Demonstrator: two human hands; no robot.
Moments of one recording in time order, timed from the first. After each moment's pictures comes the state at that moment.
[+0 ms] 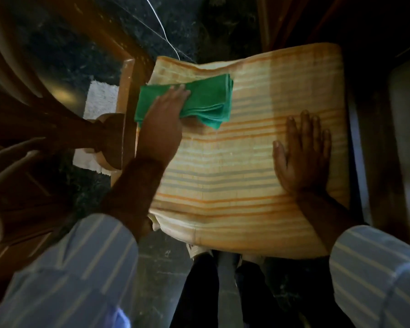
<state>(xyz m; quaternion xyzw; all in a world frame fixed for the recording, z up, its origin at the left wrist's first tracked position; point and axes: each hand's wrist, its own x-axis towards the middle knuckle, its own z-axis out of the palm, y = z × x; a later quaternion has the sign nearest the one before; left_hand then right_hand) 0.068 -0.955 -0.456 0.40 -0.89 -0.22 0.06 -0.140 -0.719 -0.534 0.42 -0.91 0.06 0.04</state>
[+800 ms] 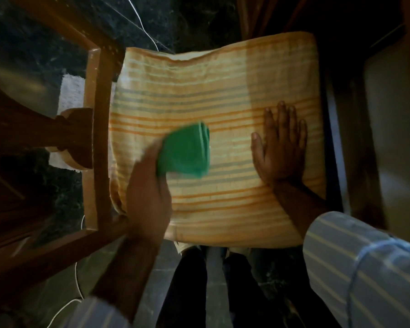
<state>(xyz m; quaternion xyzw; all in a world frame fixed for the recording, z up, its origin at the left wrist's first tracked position) 0.109 -0.822 -0.426 0.53 -0.78 -0.31 0.13 -0.138 -0.720 -0.533 0.41 -0.91 0.06 0.04</state>
